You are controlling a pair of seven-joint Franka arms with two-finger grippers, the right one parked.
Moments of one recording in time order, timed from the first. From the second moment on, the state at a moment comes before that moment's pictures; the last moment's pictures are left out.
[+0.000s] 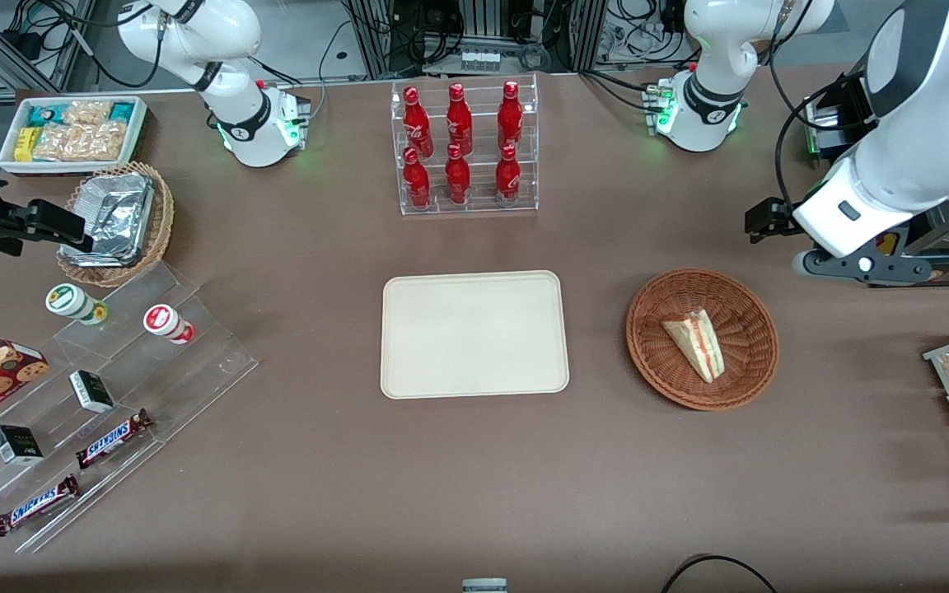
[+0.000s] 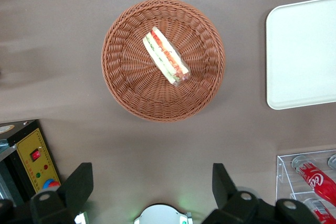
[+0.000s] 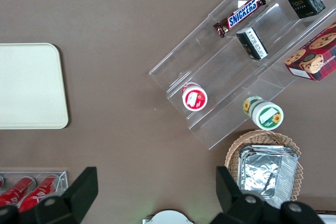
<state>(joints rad) 0.02 0.06 -0.23 -1.57 0.03 1.45 -0.08</state>
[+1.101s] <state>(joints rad) 0.02 0.23 -0.23 -1.86 0.03 1.86 -0.09</state>
